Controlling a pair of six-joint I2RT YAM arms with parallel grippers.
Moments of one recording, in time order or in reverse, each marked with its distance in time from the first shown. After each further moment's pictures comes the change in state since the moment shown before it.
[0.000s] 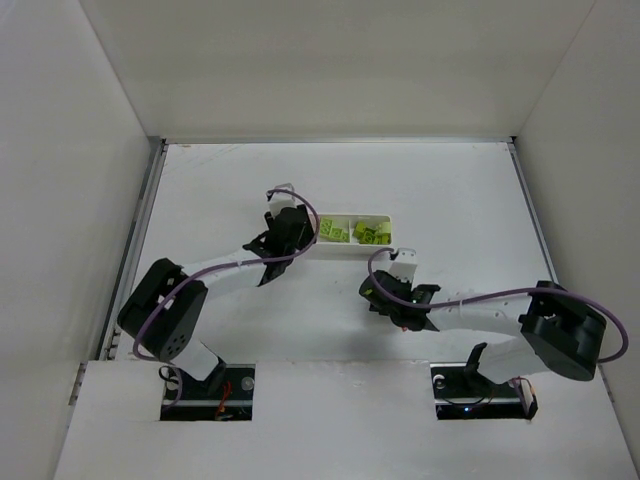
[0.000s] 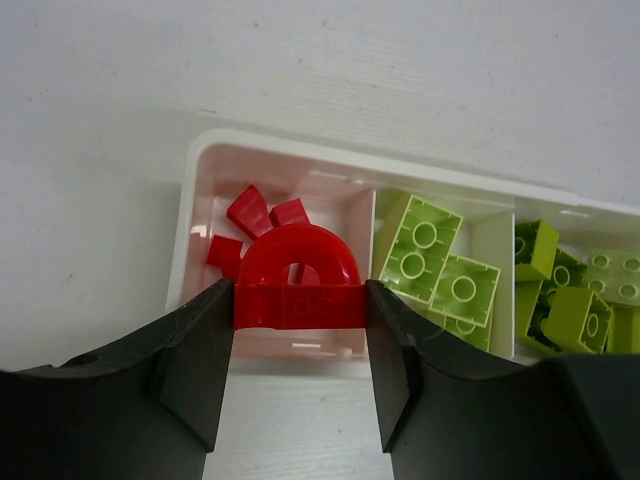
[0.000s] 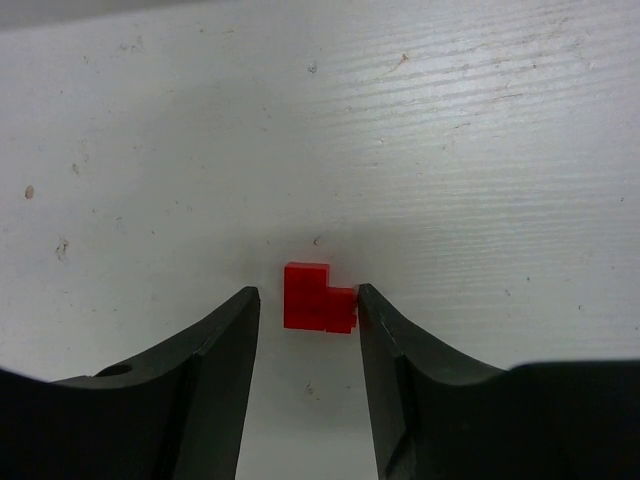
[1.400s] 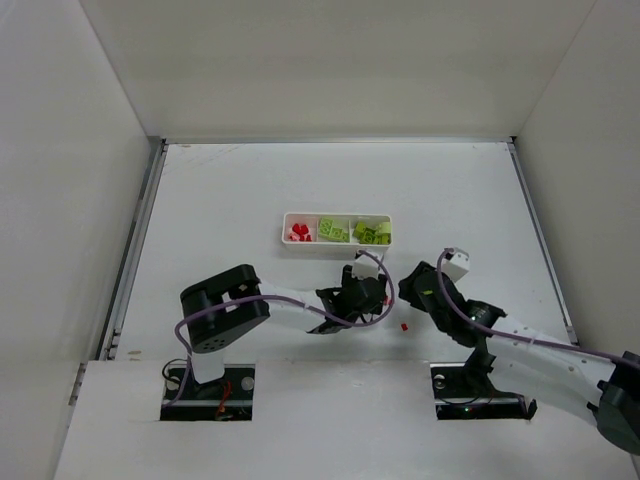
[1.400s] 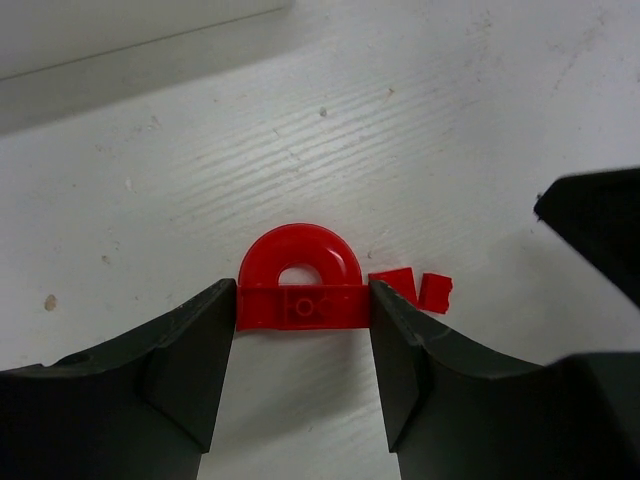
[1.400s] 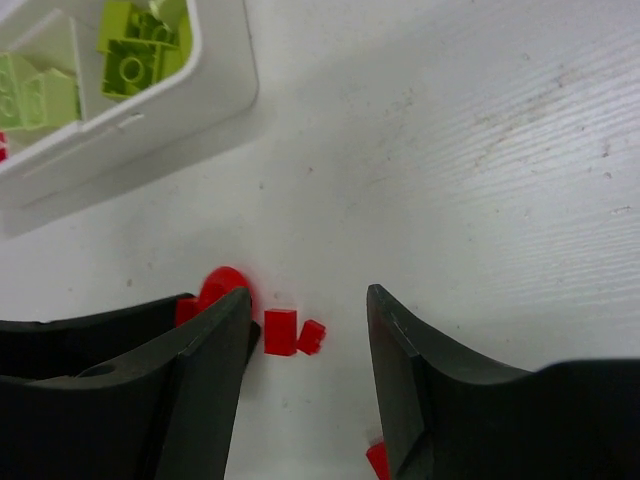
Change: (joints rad) left arm -0.570 0.285 0.094 0.053 -0.098 -0.050; right arm -0.196 -0.562 -0.242 0.042 -0.032 -0.001
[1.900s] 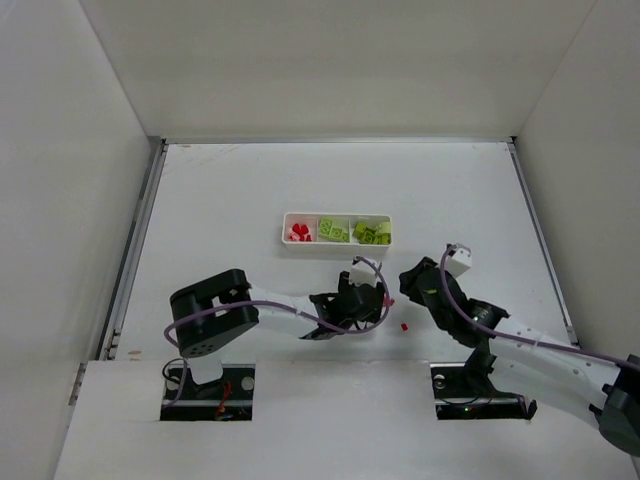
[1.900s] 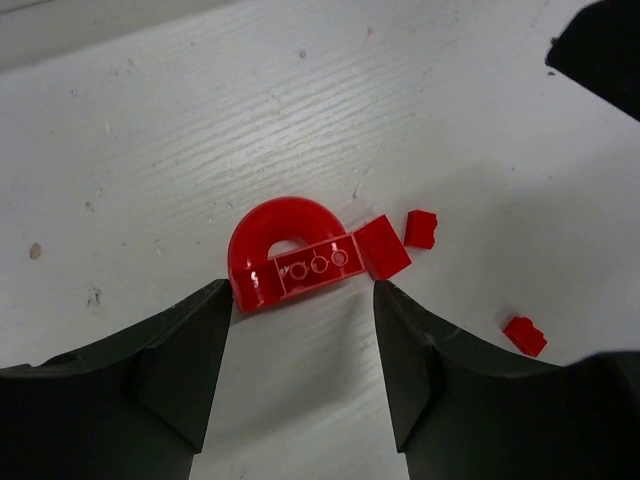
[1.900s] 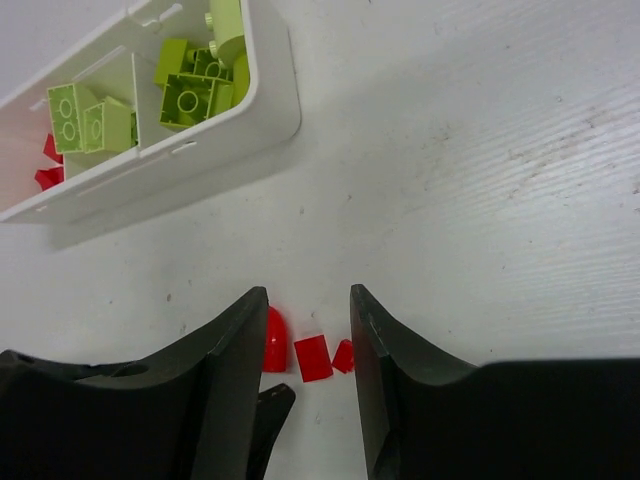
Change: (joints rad) left arm -0.029 -0.075 -0.070 -0.009 0.048 -0.023; right arm 0.006 0.015 0.027 0.058 0.030 -0.028
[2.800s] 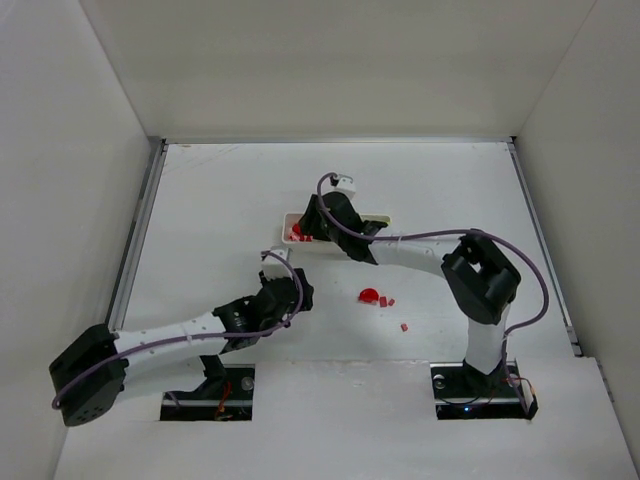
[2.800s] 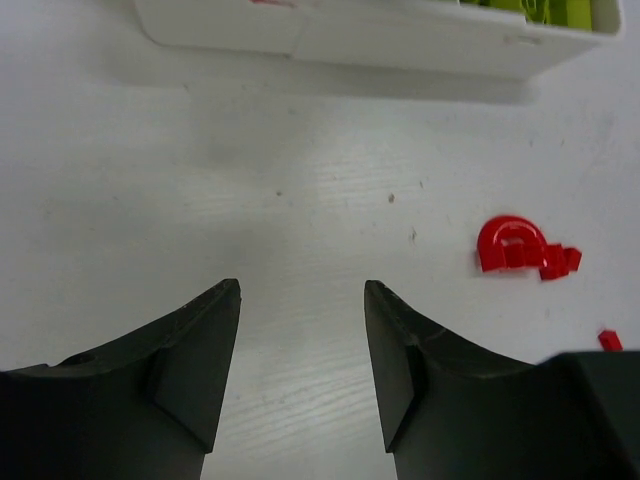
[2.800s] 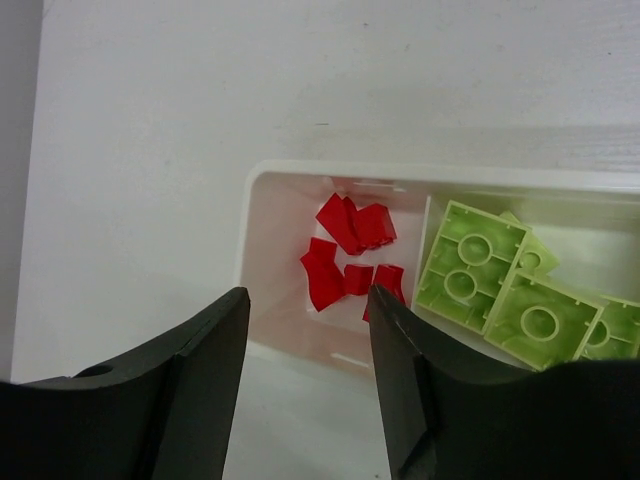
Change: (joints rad) left arm 0.262 -0.779 -0.440 -0.224 -0.038 -0.081; right arm 0.005 1.082 0.912 0.269 -0.298 -0.183
